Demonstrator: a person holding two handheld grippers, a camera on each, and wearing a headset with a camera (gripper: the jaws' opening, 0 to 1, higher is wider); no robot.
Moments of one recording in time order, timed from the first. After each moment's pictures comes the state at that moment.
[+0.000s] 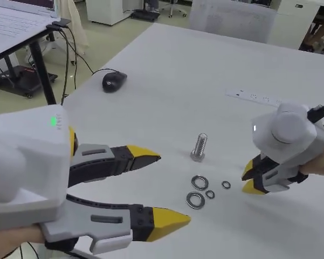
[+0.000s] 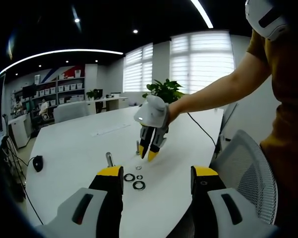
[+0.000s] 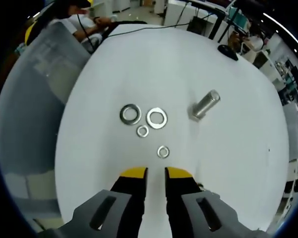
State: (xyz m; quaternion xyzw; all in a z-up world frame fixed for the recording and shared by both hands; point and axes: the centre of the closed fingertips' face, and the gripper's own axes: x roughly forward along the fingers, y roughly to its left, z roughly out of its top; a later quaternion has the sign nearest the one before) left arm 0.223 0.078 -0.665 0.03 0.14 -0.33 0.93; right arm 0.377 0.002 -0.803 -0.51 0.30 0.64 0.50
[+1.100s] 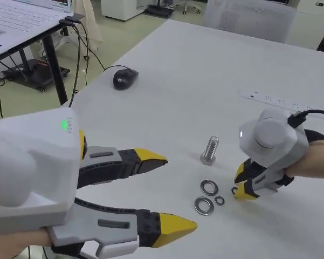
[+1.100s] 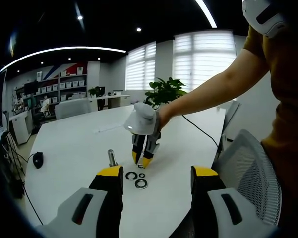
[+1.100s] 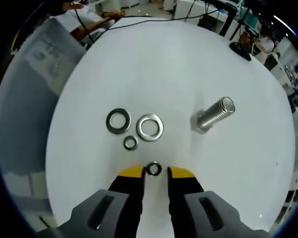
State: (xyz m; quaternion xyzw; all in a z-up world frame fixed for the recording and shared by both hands) left arm 0.232 0.082 -0.672 0.02 0.15 -0.32 0.93; right arm 0.386 0.024 -0.830 -0.51 0.32 0.65 0.46
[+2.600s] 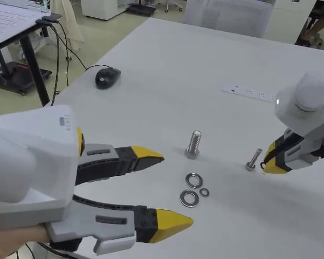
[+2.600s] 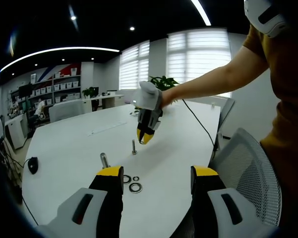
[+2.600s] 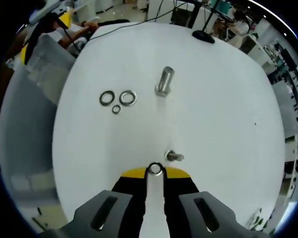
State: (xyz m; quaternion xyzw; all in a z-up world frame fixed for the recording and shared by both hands) left arm 0.235 0.063 -0.671 0.03 0.15 -0.35 0.93; right arm 0.431 -0.044 -0.768 -0.49 0.35 0.59 0.54
